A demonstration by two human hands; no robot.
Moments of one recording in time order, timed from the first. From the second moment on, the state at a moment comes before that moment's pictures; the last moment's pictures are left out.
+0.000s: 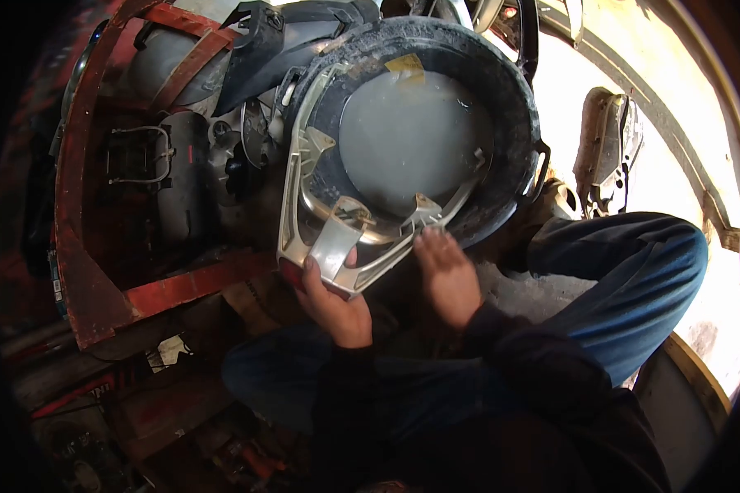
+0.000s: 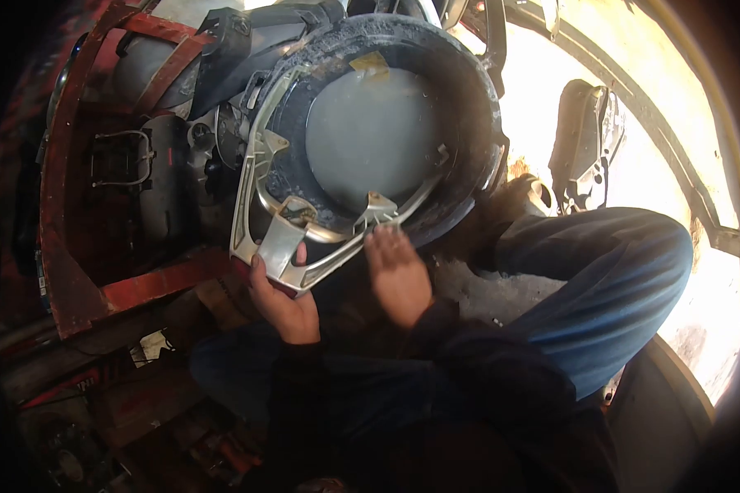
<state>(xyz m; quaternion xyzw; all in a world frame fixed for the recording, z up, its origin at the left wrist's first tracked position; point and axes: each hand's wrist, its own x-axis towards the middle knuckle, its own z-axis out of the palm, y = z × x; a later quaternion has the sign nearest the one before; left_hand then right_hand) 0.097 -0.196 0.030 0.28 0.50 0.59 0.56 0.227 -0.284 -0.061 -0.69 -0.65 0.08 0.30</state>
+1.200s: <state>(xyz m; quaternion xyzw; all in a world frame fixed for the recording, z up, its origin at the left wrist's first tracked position) 0.103 -0.201 0.039 0.23 0.35 0.59 0.69 0.227 -0.250 0.060 -0.53 -0.61 0.14 0.58</state>
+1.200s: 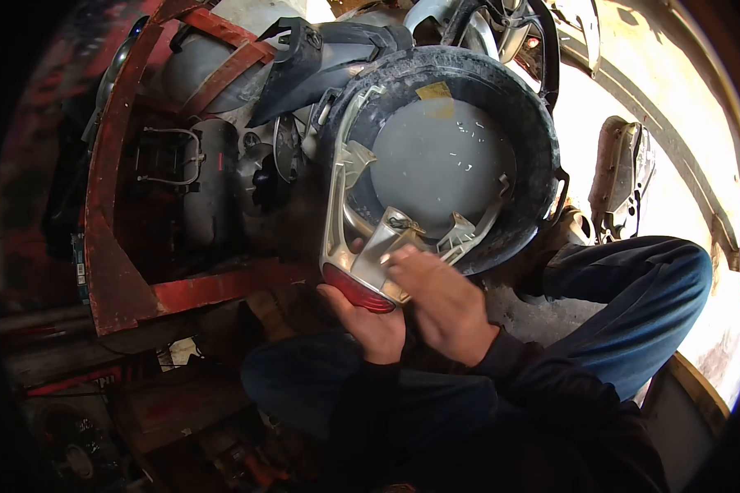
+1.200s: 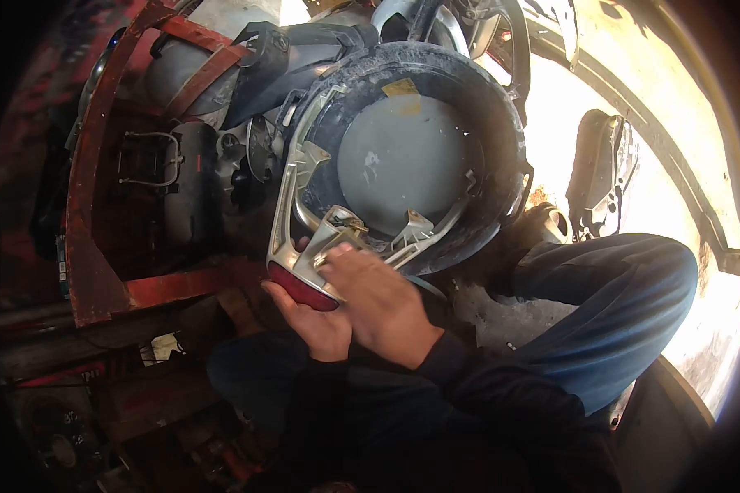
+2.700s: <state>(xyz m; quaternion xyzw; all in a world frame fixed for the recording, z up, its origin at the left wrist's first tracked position) 0.095 -0.191 0.036 0.30 0.40 0.56 0.66 0.234 -0.262 0.030 -0.62 -0.50 0.22 0.56</state>
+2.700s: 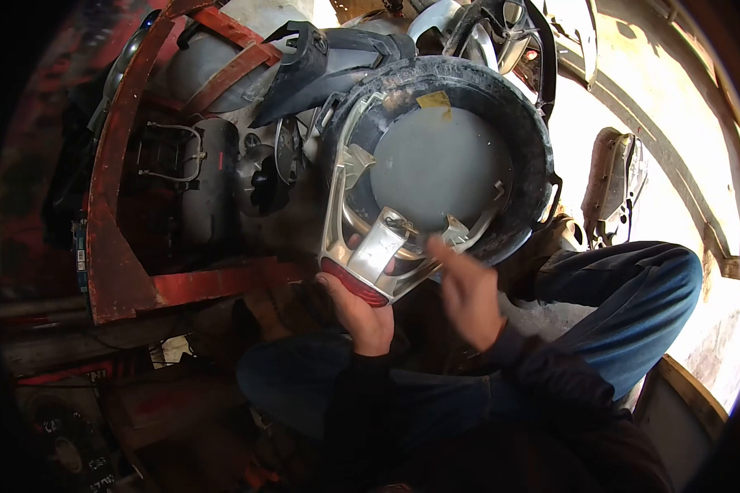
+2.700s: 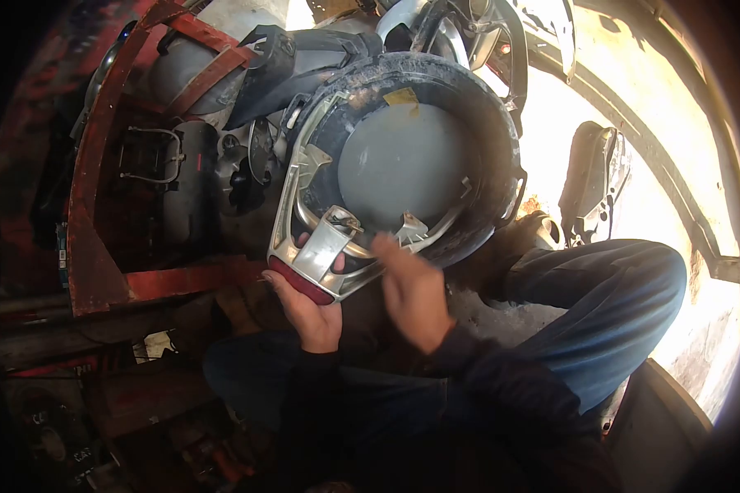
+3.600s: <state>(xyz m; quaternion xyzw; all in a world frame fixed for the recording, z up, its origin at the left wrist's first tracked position) 0.090 -0.190 0.043 0.26 0.32 0.55 0.73 0.262 -0.273 -0.043 -0.70 -0.48 0.22 0.48</state>
